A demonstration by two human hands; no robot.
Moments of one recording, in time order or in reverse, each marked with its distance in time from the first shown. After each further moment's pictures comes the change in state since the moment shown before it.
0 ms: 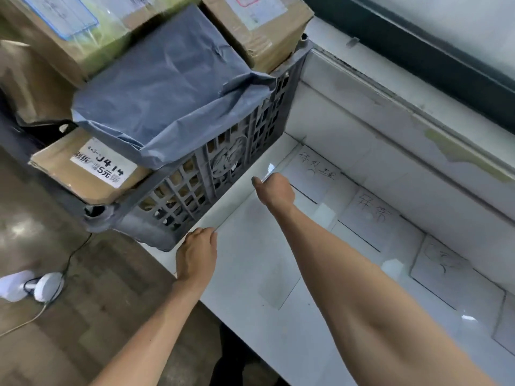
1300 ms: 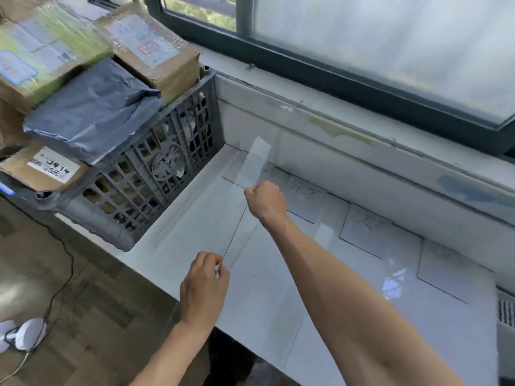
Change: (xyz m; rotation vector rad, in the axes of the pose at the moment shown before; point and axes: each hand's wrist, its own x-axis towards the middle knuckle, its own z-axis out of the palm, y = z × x) left_hand -0.179 0.123 -0.002 -0.159 0.092 0.201; right_hand -0.122 0.108 -0.123 0.114 0.158 -0.032
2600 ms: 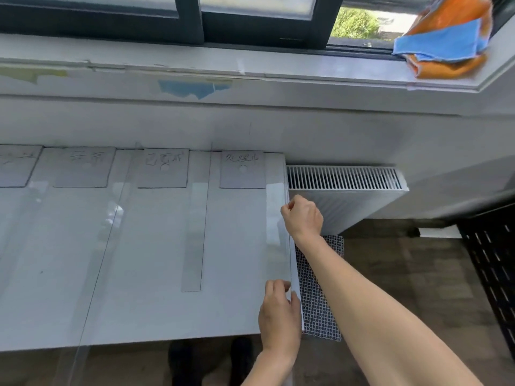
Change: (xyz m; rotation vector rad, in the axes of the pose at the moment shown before) left_hand -0.381 0.303 0.282 -0.167 -0.612 0.181; right_hand -0.207 0.537 -0.219 -0.102 0.420 0.515
